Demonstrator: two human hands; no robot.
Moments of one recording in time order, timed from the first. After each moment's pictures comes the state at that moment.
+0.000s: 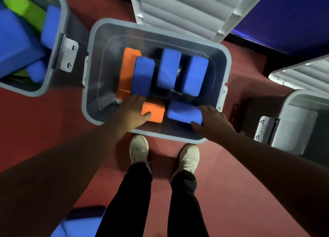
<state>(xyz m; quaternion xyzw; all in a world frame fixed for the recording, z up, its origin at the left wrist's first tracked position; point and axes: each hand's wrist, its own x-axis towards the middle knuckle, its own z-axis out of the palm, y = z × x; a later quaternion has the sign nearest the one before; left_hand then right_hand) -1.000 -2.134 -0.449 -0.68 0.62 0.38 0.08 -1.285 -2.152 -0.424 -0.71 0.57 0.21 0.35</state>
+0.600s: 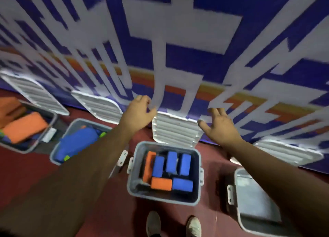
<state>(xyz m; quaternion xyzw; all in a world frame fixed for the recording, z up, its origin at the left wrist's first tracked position) -0.946 -2.302 0.116 -0.69 0.66 0.23 -0.21 -1.235 -2.289 0.112 -0.70 0.67 -0.08 0.23</state>
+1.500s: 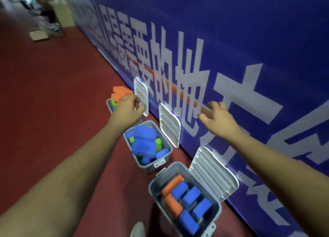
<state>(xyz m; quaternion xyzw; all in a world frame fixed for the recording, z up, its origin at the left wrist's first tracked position) -0.918 -2.024 0.343 -0.85 0.39 -0.02 -0.34 -1.146 -2.230 0.338 -0.89 0.37 -0.13 0.22</state>
